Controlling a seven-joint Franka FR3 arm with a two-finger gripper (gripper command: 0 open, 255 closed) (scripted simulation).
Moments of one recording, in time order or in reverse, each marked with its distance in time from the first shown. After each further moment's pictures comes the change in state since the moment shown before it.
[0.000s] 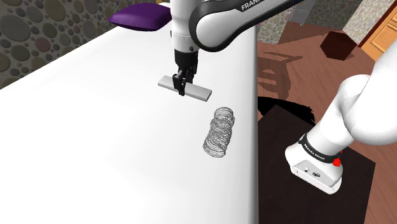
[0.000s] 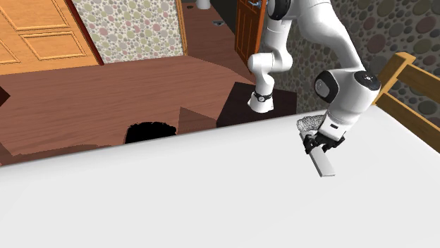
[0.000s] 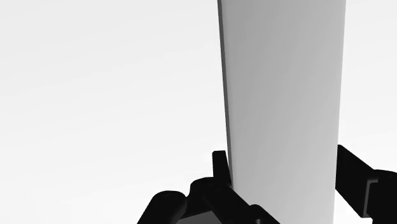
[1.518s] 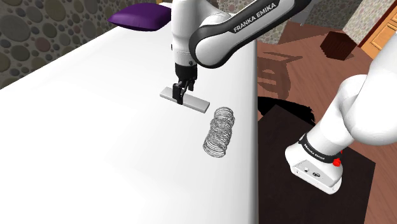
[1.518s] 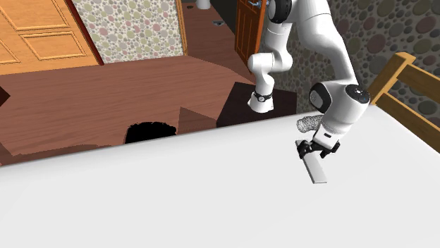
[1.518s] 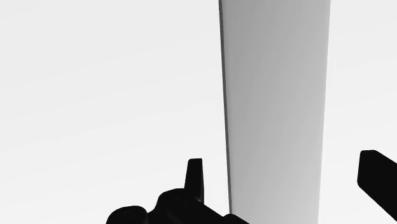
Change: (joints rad) arm 0.001 0.058 -0.002 -0.050 -0.015 0.108 0.010
